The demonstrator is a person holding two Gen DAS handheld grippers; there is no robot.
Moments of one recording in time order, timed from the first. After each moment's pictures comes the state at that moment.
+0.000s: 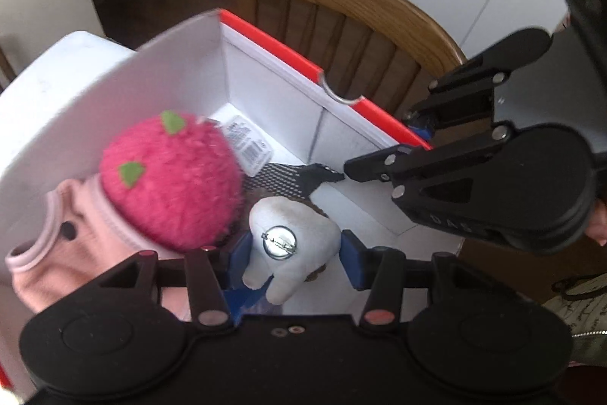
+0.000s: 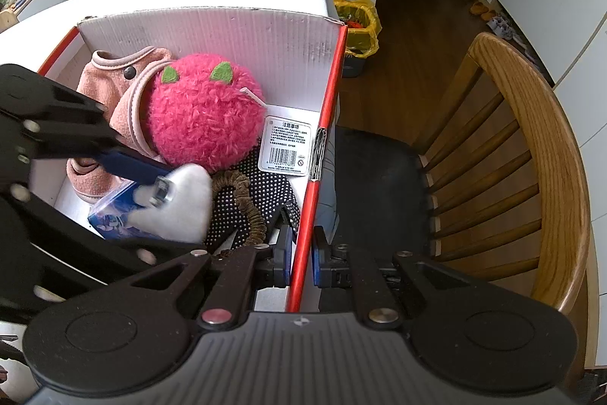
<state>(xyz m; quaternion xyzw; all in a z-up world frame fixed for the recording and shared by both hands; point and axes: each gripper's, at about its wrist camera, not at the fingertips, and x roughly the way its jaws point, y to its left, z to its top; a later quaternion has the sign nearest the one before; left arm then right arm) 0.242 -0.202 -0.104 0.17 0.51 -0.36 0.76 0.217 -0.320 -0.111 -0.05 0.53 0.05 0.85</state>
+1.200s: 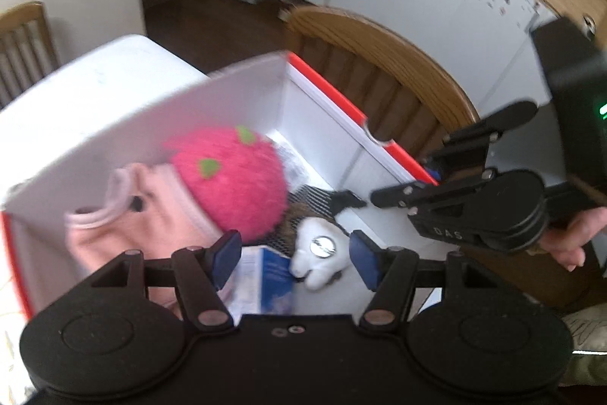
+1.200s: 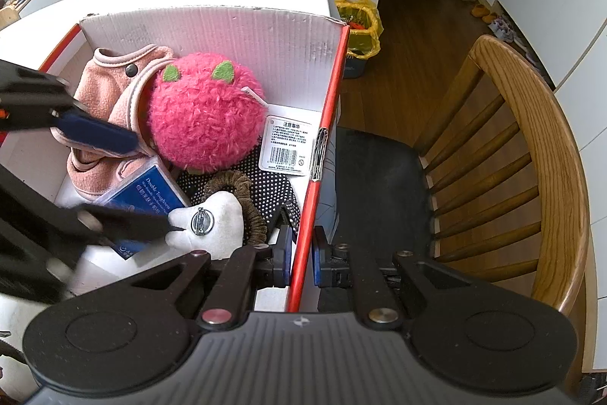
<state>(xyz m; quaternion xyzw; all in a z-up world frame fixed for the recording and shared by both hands) 0.232 -0.154 -0.068 0.09 0.48 -0.31 0.82 0.217 -0.319 -0.111 -0.05 0.53 0.05 0.85</state>
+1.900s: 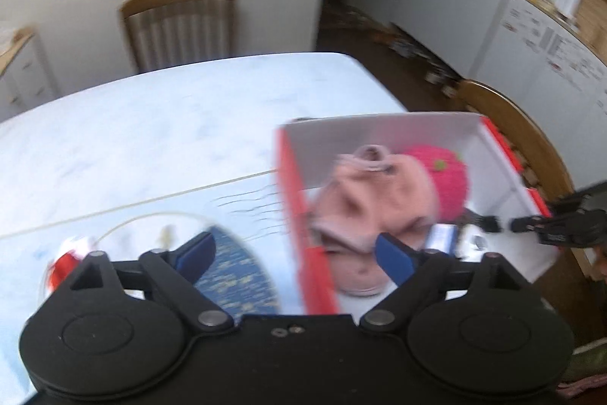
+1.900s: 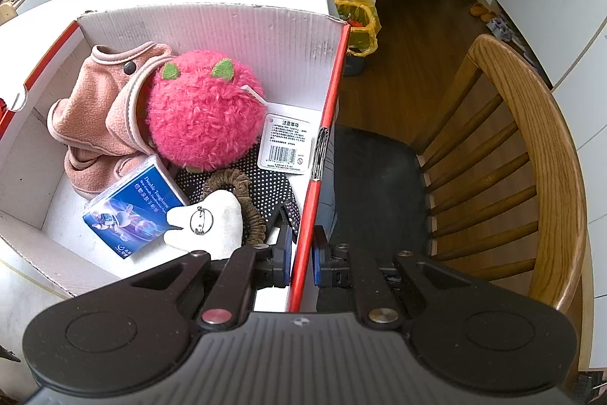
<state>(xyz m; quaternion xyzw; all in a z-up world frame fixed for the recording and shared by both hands) 0.199 0.009 -0.027 0.00 0.45 -0.08 0.89 0.218 -0.315 -0.111 -0.06 0.53 0.04 0.84</state>
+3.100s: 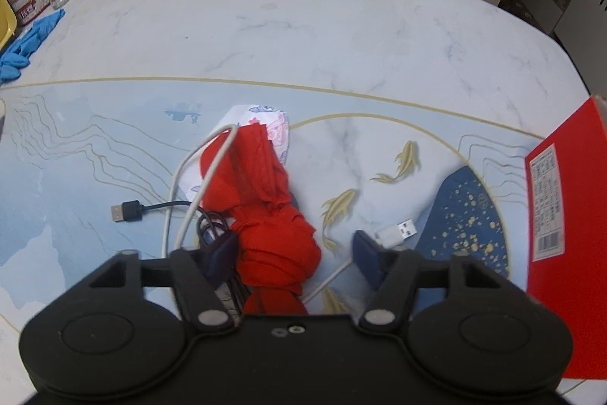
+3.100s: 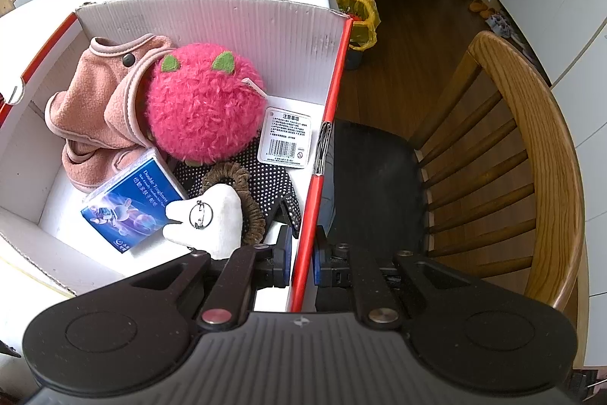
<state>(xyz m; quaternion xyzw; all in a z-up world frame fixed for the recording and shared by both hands) 0.210 0.157 -0.112 -0.08 0.54 0.14 0.82 0.217 -0.313 -0.114 -0.06 0.54 0.04 0.84</state>
